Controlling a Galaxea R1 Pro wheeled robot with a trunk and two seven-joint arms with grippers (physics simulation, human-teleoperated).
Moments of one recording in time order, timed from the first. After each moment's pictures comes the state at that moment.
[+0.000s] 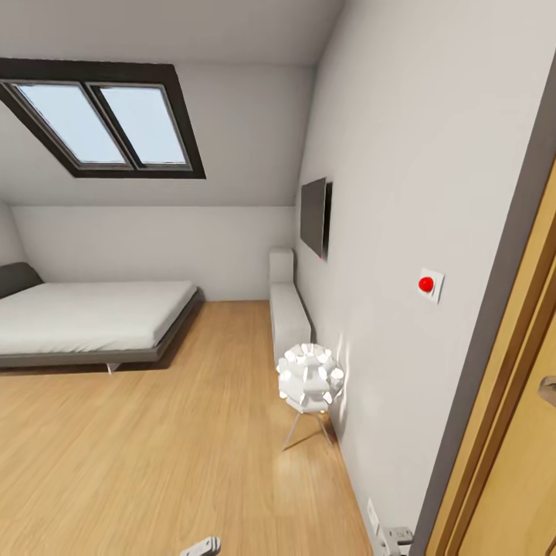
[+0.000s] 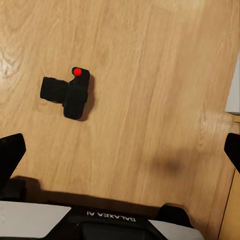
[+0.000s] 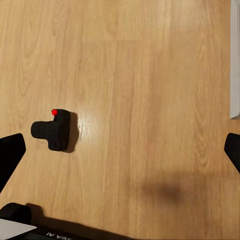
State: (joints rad) left arm -0.24 -0.09 -0.05 -0.53 0.44 0.37 0.13; right arm -0.23 -0.08 0.07 -0.60 -0.10 0.30 0.31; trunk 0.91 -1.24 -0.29
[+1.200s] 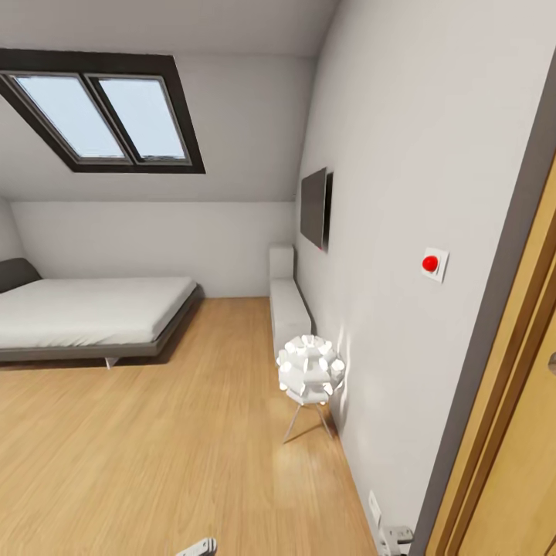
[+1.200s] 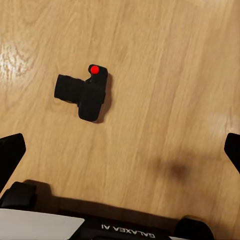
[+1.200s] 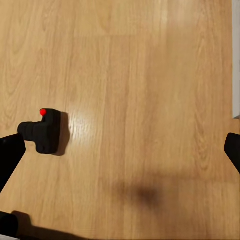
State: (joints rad) left arm -0.24 -0.09 -0.05 -0.53 0.44 0.37 0.19; right arm -0.23 -0.08 0.07 -0.60 -0.10 0.28 0.30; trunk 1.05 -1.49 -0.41
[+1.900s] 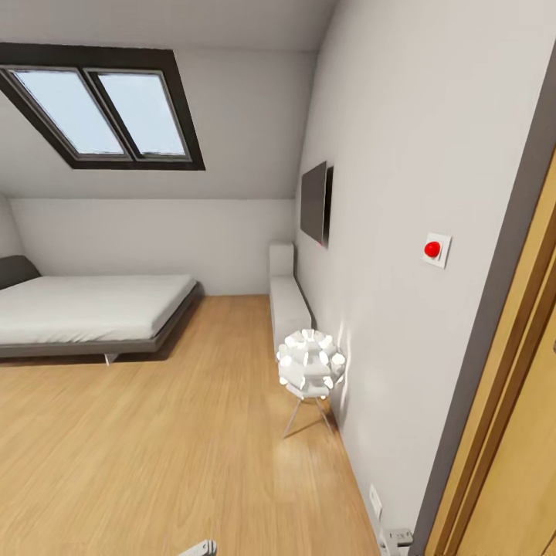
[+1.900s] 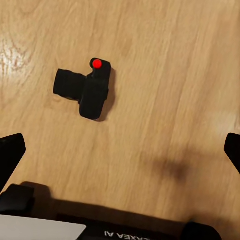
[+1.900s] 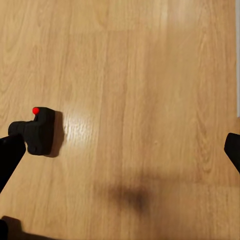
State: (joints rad) left arm -0.24 -0.09 -0.05 -0.52 0.44 0.37 0.19; right arm -0.23 -0.08 0.07 -0.57 -0.10 0.24 0.30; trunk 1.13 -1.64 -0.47
